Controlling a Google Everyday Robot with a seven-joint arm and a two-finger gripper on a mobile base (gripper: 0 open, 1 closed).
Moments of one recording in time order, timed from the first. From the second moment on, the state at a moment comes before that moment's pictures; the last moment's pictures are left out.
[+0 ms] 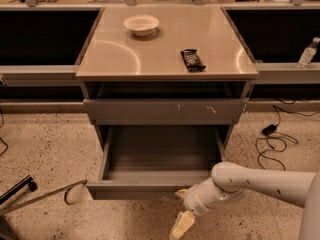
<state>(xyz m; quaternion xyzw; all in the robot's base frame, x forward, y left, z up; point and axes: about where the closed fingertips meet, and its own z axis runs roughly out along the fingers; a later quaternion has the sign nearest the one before) 0.408 -0.051 0.409 -0.54 0.75 0.36 0.16</state>
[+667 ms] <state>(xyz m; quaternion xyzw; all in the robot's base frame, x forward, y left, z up) 0.429 -0.054 0.410 -0.55 0.74 0.34 0.17</state>
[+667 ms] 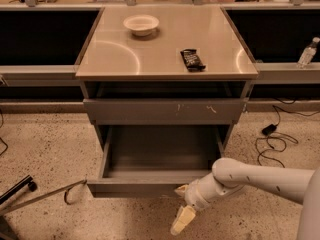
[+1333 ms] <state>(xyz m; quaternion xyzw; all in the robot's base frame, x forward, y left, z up) 0.515 -0.055 0.399 -0.54 0.74 0.34 0.21</state>
